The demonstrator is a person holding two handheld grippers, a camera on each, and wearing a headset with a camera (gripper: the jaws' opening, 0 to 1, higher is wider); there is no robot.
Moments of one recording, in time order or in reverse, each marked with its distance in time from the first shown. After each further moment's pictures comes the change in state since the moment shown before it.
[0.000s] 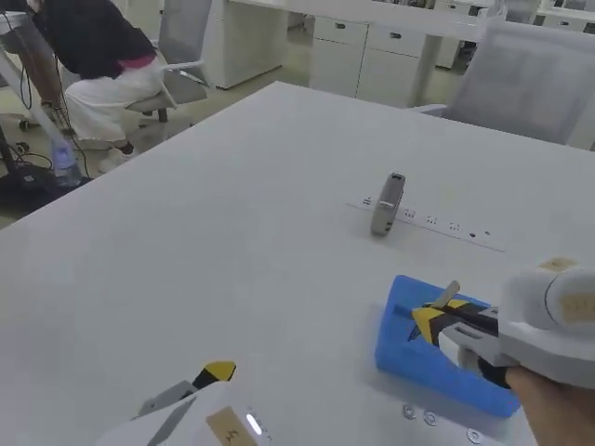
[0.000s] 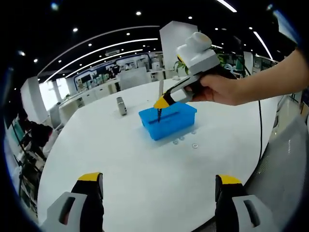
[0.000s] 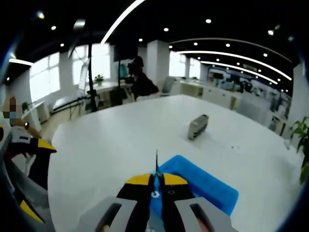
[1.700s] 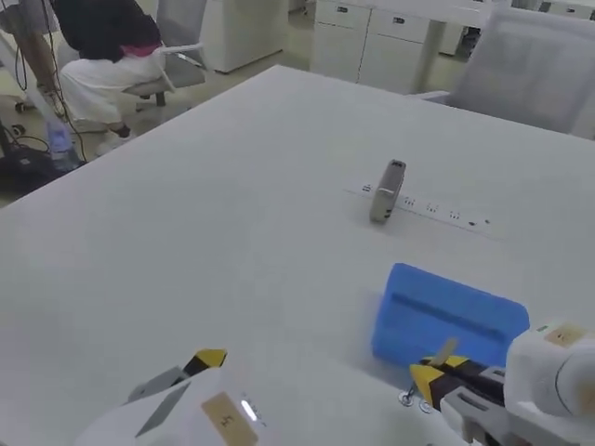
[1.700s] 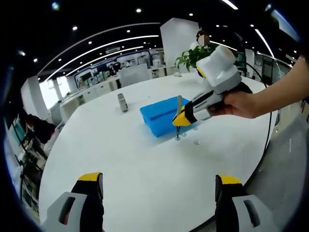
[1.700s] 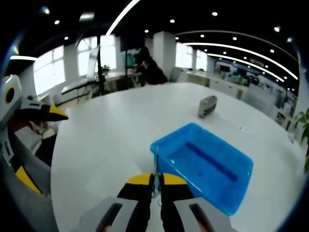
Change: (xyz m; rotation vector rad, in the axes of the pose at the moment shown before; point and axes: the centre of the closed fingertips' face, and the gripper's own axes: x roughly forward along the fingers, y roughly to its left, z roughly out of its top) left arm 0.000 0.003 -0.006 0.003 0.031 0.011; right arm -0.008 0.030 -0.067 -0.032 0.094 0.056
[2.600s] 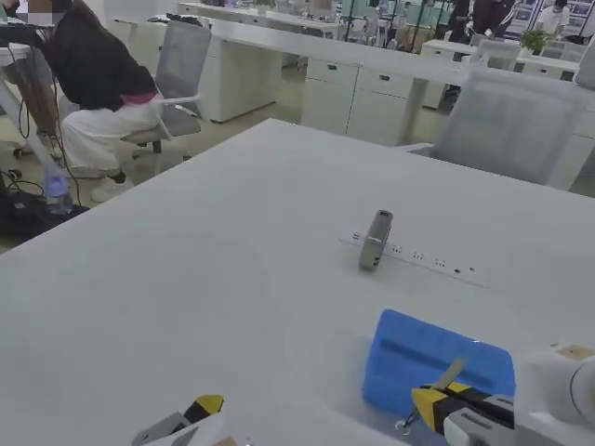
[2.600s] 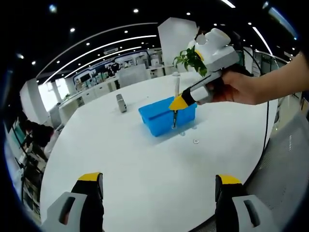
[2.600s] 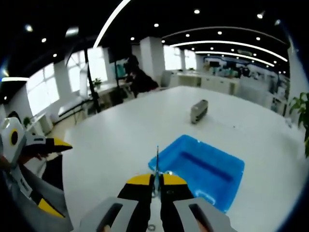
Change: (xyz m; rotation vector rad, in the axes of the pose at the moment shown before) left arm 0.002 -0.001 0.000 0.021 0.002 -0.004; right arm -0.023 -0.011 0.038 0.171 -0.064 -0.004
